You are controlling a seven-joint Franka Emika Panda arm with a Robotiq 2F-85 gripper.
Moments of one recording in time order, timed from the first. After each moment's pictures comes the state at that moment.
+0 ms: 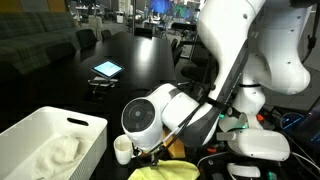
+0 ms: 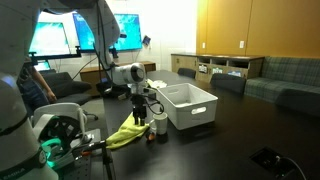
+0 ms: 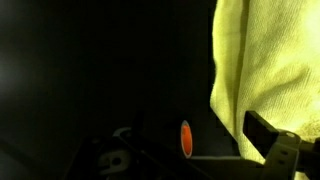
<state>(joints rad) 0.48 0.46 0.08 -2.20 -0.41 2.25 0.75</state>
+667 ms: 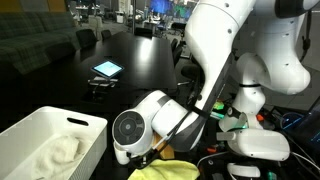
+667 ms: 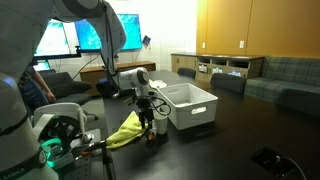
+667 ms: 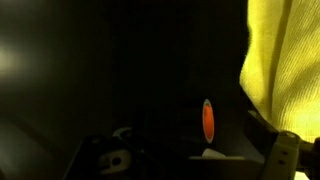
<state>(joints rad) 0.48 0.57 0.05 -2.11 -0.54 2.22 0.78</state>
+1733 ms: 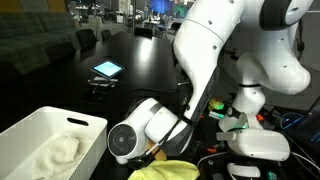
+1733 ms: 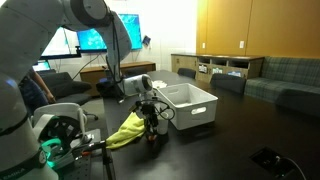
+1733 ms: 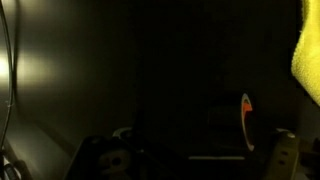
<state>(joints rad) 0.49 0.67 0.01 -2.03 -0.62 2.17 0.89</state>
